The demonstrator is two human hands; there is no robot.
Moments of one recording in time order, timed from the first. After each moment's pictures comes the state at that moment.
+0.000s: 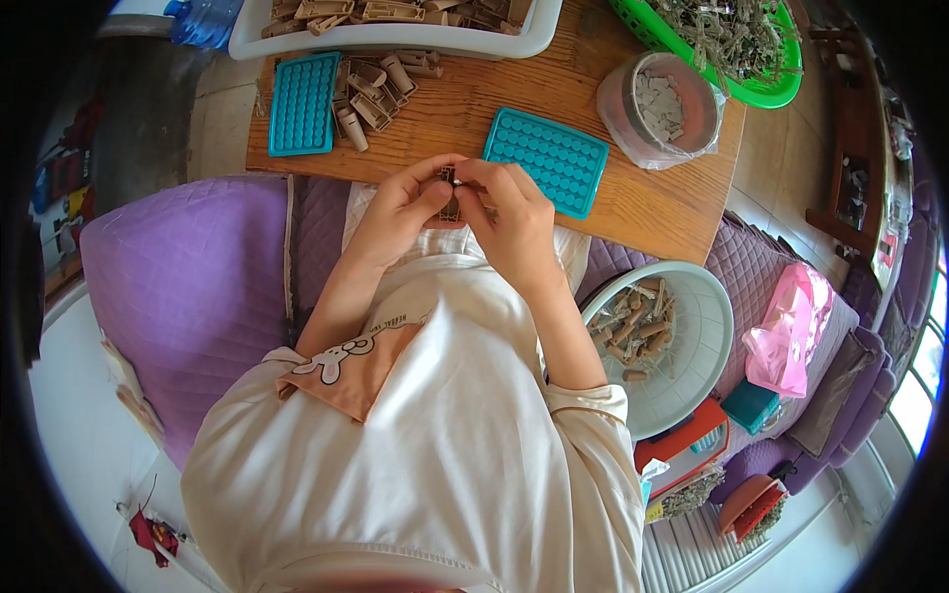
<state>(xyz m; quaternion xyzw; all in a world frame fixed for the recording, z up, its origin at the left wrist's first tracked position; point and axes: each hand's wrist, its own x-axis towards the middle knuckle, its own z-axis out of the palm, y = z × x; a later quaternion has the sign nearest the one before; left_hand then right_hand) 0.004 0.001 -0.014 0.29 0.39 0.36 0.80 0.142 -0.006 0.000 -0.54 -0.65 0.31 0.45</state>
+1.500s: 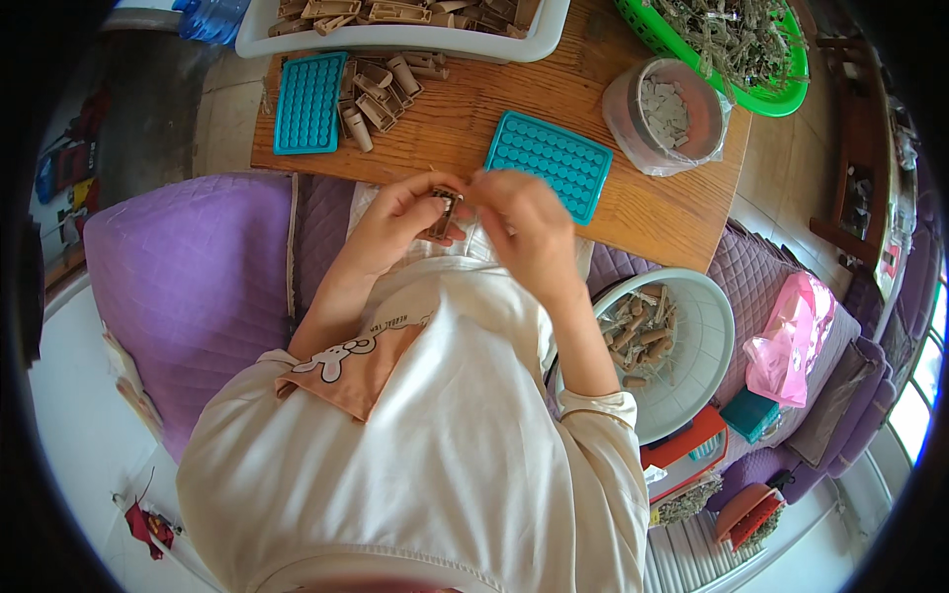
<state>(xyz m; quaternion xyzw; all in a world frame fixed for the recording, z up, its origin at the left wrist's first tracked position) -0.007 -0.005 -0.004 0.32 0.41 0.32 0.79 0.164 -0.006 0.003 -0.46 -0.75 0.22 0.42</state>
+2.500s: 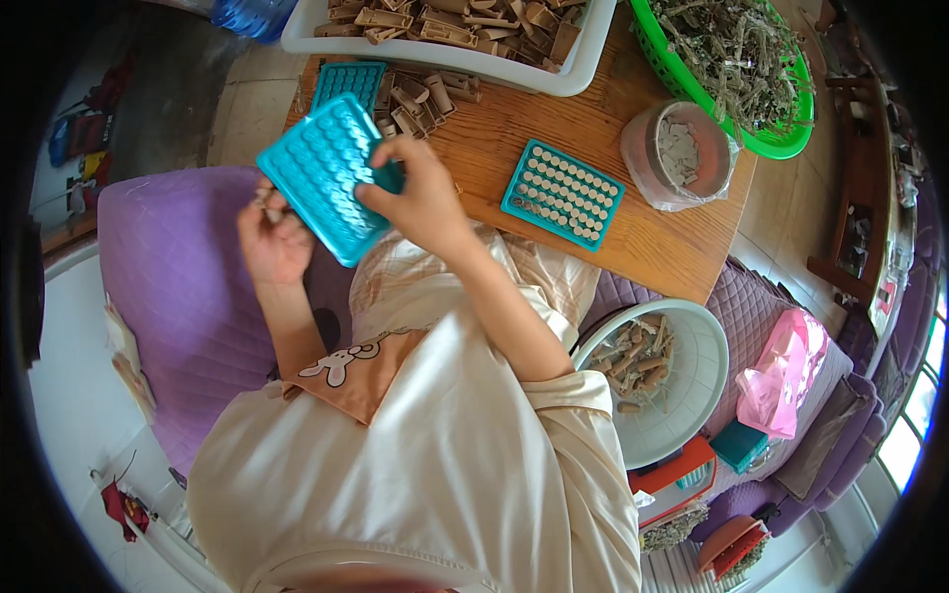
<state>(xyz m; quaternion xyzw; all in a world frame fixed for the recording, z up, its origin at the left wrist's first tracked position) -0.139 -0.025 0.003 0.12 0.17 0.63 0.74 0.052 0.030 -0.014 -0.43 -0.56 0.59 0.40</state>
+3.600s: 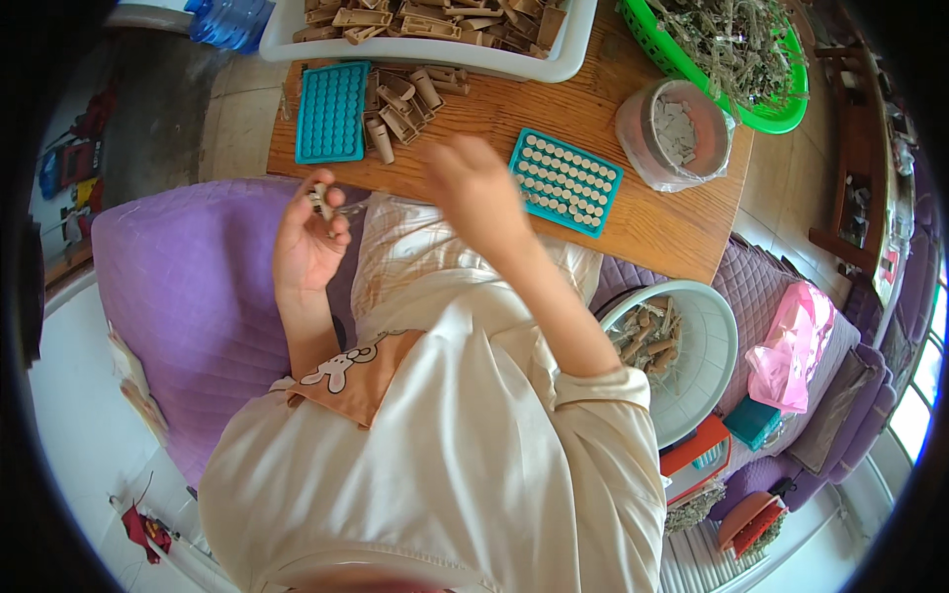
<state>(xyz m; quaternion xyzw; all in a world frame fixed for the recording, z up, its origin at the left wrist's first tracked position) -0.101 -0.015 0.004 0.12 0.31 0.56 0.76 0.099 0.031 -0.011 -0.47 -0.76 0.23 0.38</state>
